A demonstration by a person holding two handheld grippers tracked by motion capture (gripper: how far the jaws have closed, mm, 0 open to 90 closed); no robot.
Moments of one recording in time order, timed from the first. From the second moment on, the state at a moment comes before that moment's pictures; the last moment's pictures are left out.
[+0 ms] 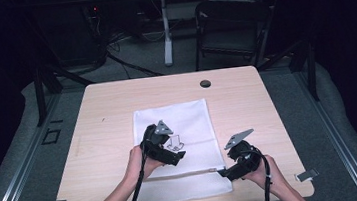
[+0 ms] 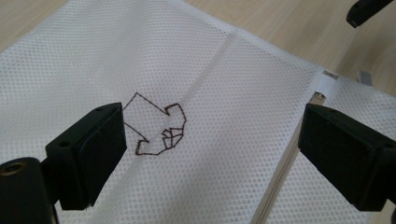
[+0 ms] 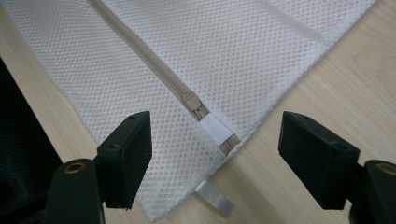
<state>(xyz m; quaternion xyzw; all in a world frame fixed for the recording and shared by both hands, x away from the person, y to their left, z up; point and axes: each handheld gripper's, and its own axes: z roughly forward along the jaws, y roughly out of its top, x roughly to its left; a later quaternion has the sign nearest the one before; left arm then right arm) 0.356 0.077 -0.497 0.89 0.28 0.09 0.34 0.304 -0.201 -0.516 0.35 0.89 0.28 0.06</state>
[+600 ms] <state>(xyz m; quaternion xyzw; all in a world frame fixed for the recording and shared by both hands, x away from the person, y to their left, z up) 0.332 0.026 -0.532 0.92 0.20 0.07 0.32 0.306 -0.200 -0.525 0.35 0.89 0.27 0.06</state>
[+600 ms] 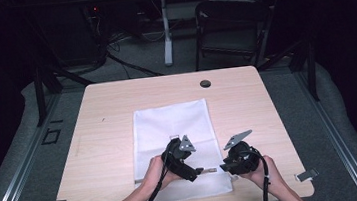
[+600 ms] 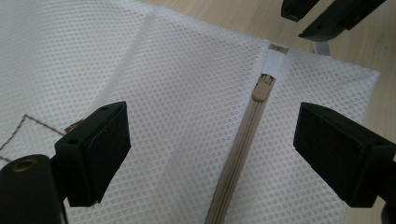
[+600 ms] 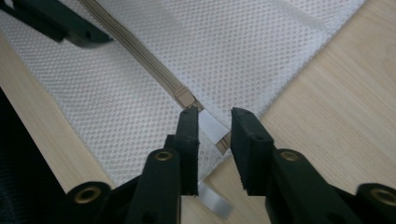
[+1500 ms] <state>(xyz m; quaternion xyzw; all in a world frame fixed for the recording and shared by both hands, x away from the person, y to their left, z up) 0.333 0.001 -0.561 0.93 0.17 0.03 0.33 0.322 -0.188 -0.555 0.35 0.90 0.24 0.04</state>
